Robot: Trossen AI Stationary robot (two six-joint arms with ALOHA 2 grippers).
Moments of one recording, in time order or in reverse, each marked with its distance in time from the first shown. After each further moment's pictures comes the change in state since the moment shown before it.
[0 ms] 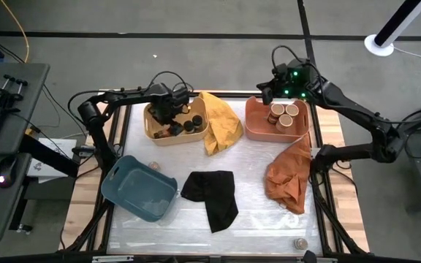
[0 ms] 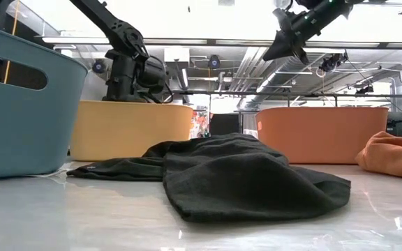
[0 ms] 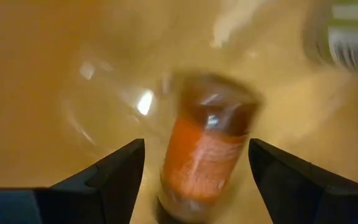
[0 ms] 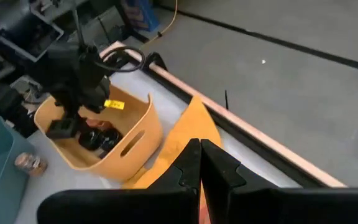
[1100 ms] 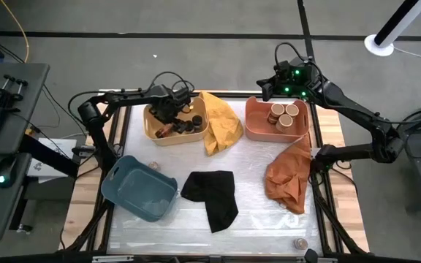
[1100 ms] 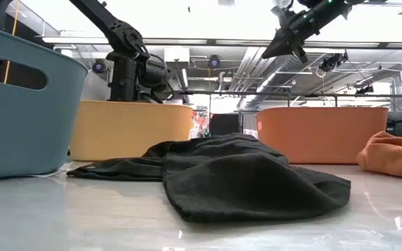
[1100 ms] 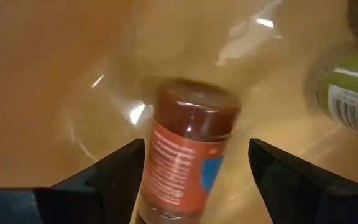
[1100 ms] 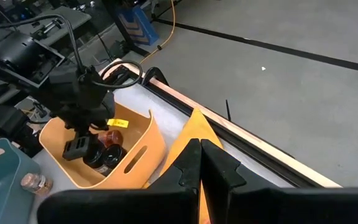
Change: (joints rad) left arm -0.017 -0.006 -0.022 0.090 -0.038 -0.166; right arm -0.013 0.000 0.000 0.046 0.004 0.055
